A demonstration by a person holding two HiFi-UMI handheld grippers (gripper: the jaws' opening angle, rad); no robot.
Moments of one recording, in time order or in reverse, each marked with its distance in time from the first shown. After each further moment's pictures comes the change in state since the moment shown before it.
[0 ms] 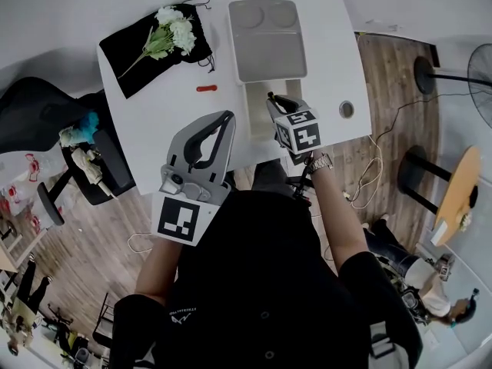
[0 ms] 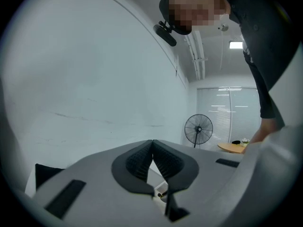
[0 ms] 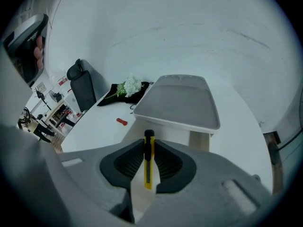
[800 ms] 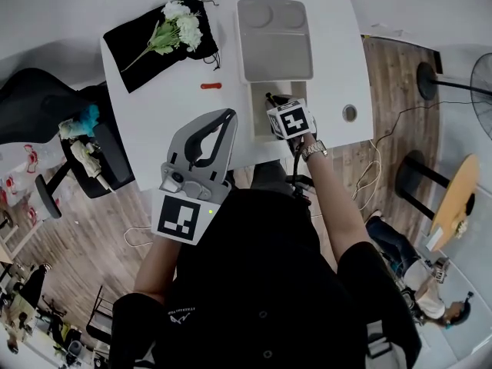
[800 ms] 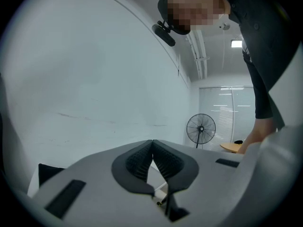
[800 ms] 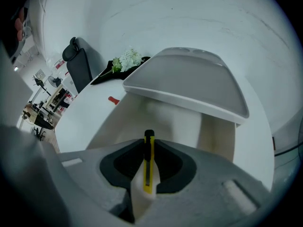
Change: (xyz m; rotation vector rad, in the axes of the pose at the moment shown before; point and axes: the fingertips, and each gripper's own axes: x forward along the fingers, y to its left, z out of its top) left arm -0.001 0.010 0.000 -0.004 0.004 0.028; right arm 0.053 -0.011 -0.034 -0.072 0.215 -0.007
